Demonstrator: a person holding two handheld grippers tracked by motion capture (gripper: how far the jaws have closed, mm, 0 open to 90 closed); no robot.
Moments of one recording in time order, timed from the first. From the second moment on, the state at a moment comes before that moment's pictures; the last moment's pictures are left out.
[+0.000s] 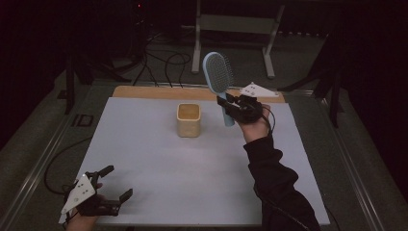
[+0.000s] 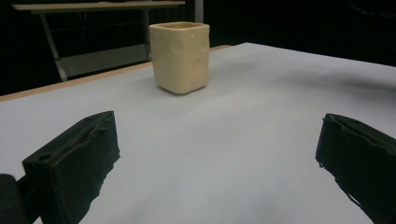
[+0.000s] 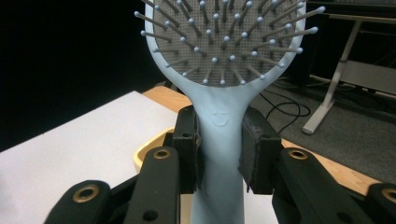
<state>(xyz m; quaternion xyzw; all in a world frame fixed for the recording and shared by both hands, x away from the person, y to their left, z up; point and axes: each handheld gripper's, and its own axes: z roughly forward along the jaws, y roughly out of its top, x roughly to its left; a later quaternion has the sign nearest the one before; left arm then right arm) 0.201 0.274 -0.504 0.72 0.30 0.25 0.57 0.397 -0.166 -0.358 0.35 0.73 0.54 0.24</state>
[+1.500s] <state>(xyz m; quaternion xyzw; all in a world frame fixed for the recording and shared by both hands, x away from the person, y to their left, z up) 0.200 0.278 -0.504 0.71 0.31 0.24 0.58 0.459 -0.076 -0.355 0.35 0.71 0.56 0.24</state>
